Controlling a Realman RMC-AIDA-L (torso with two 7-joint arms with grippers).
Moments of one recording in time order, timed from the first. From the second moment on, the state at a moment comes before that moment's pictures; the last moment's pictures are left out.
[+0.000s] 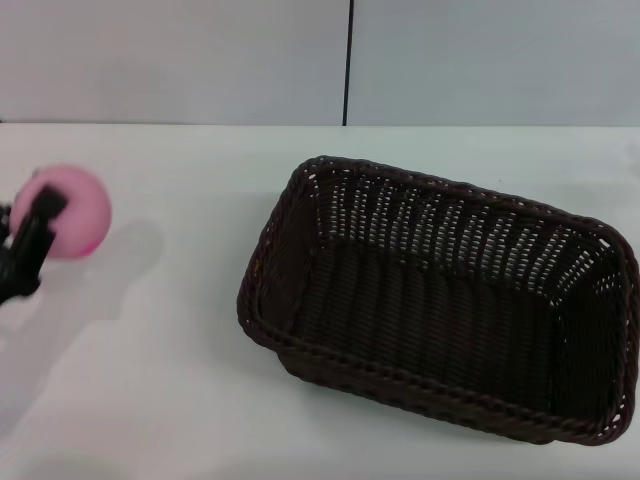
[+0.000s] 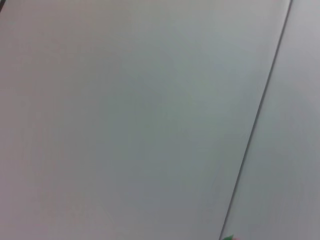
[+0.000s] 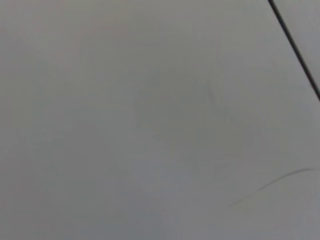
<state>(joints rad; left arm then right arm) -0.21 -2.06 0.04 0.16 1.85 1.76 -0.84 0.39 2.02 -0.29 -0.42 -1.56 -1.30 1.27</state>
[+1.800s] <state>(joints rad) -0.46 -2.06 0.35 0.07 1.89 1.64 -0.97 0.40 2.04 -0.29 -0.32 -1.55 -1.28 1.24</state>
